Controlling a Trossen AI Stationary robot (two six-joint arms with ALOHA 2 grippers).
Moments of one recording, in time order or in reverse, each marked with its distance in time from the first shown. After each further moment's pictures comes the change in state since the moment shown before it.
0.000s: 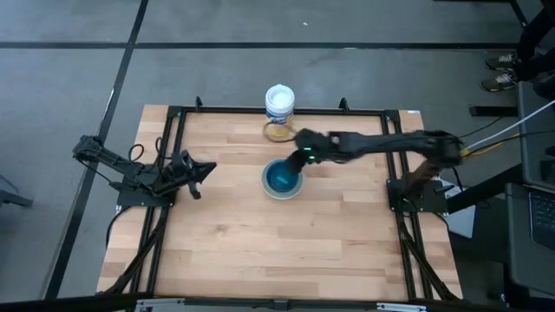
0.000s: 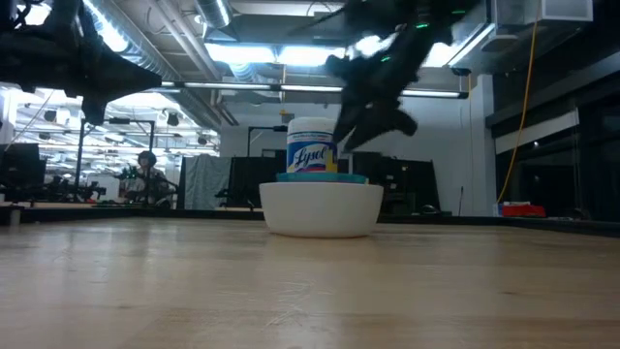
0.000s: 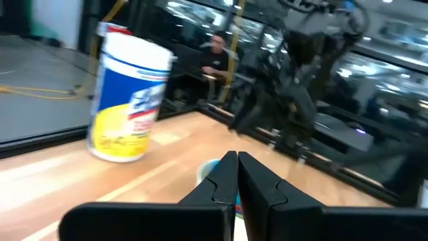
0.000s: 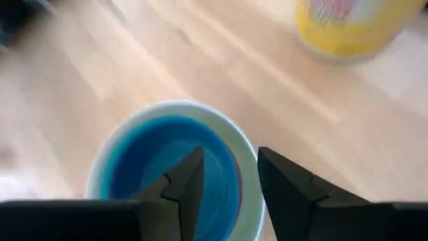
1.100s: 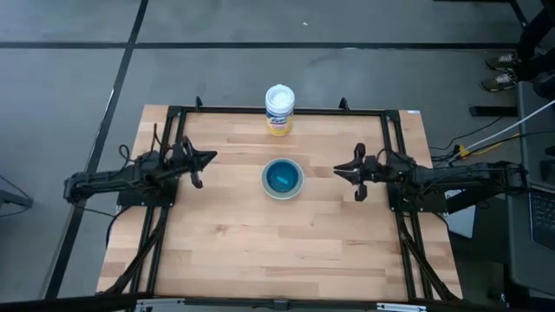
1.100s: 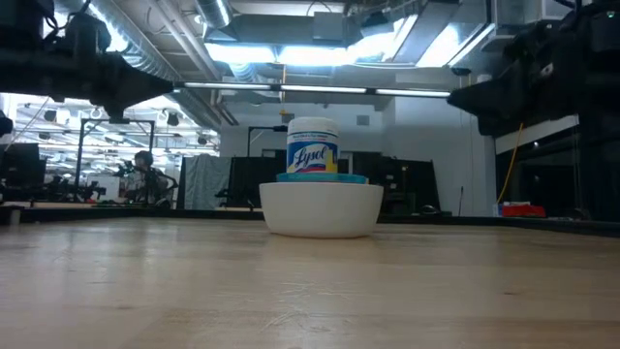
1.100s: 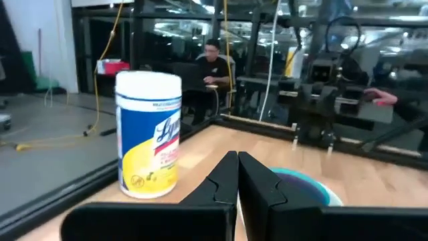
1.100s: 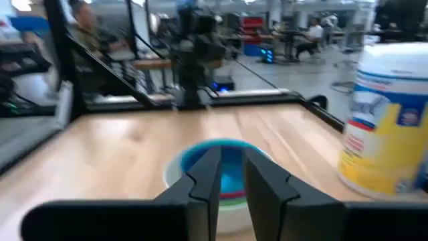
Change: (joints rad) left arm 0.584 -0.161 0.000 -0.131 0.623 0.222; right arm 0.000 -0.999 -1.193 1.113 -0.257 -0.565
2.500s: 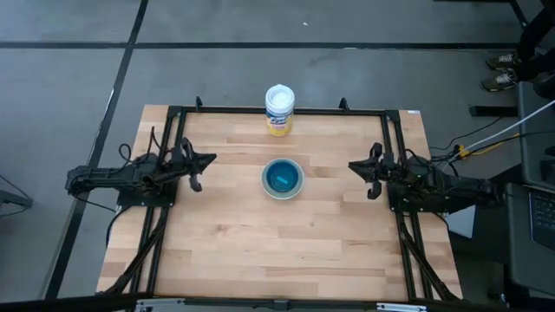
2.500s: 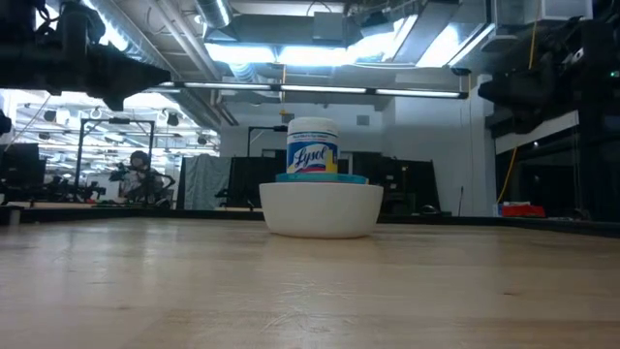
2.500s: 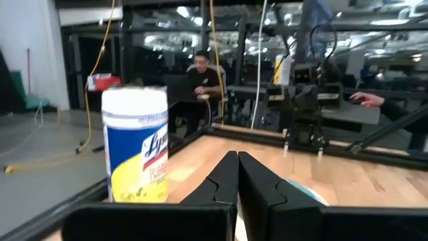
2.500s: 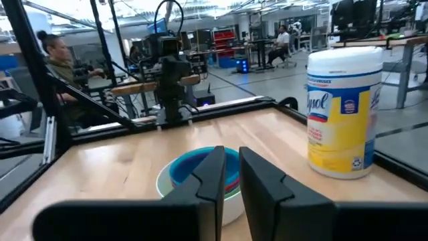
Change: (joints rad) left arm -0.129 0.000 0.000 0.036 -0.089 0.068; right arm 0.055 -0.690 0.004 -0.655 0.179 0.100
